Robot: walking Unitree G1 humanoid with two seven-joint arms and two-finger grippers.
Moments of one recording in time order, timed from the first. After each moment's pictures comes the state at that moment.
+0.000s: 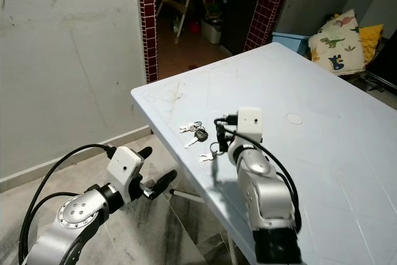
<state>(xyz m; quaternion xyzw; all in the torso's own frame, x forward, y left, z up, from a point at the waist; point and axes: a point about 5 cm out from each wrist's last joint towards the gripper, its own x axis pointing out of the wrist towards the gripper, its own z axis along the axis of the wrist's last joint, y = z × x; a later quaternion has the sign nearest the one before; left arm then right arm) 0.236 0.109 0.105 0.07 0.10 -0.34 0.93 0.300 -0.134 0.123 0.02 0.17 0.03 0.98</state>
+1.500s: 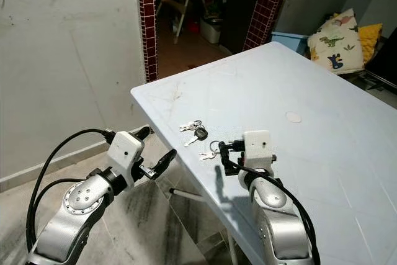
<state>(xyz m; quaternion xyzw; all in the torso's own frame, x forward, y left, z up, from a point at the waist) 0.260 0.103 0.119 0.08 0.03 -0.30 0.95 0.272 -0.146 0.107 0.00 0.13 0.05 0.99</state>
